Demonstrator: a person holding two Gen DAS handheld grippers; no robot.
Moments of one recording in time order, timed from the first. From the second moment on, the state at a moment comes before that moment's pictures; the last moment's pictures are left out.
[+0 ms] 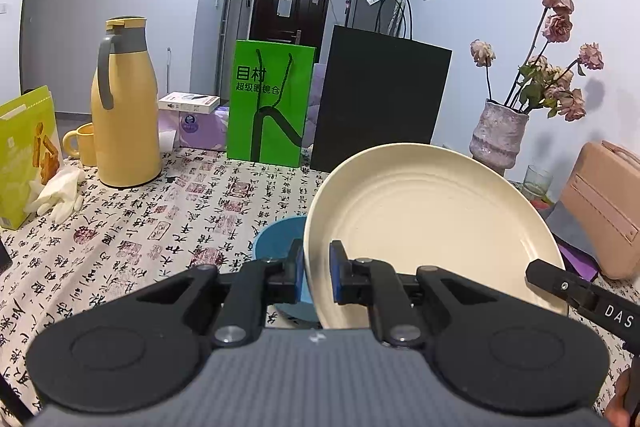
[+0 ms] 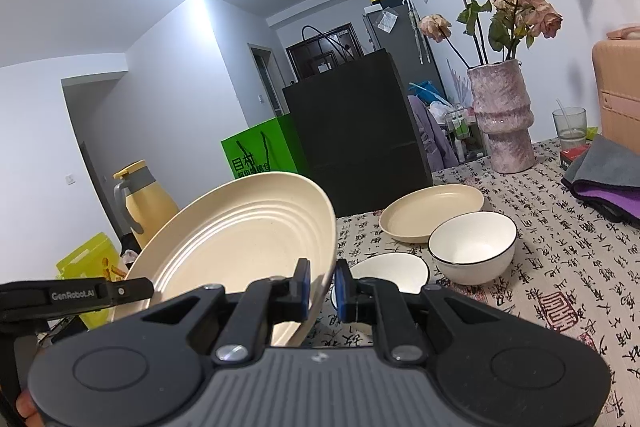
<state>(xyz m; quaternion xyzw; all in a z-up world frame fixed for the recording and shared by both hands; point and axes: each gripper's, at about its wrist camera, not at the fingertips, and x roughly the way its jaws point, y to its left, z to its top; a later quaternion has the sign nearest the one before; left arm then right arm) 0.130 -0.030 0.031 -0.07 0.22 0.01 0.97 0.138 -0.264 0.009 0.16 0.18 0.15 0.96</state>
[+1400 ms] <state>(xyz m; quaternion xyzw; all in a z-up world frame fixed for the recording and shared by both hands) 0.118 -0.047 -0.010 -0.05 0.27 0.00 0.96 0.120 -0.282 -0.023 0.17 0.22 0.14 0.95</state>
